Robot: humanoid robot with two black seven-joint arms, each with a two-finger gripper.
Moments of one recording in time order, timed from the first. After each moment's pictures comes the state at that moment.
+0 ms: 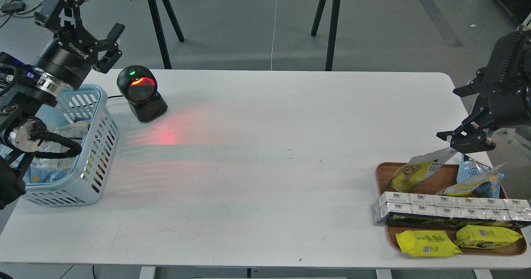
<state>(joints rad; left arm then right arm) -0.65 0.56 -0.93 -0.85 0.51 -0.49 -0.49 1.73 -1.19 -0.43 1.68 -2.18 0.49 0.49</state>
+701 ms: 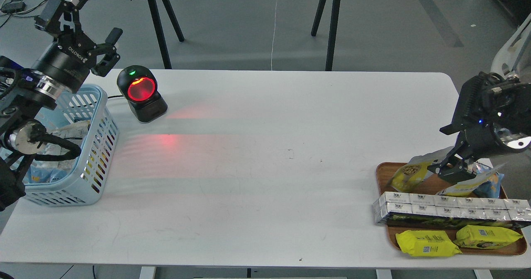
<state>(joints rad) -0.64 0.56 -0.93 -0.82 0.51 -0.49 -0.49 1.51 -1.03 -0.37 1.54 -2.18 0.49 0.49</state>
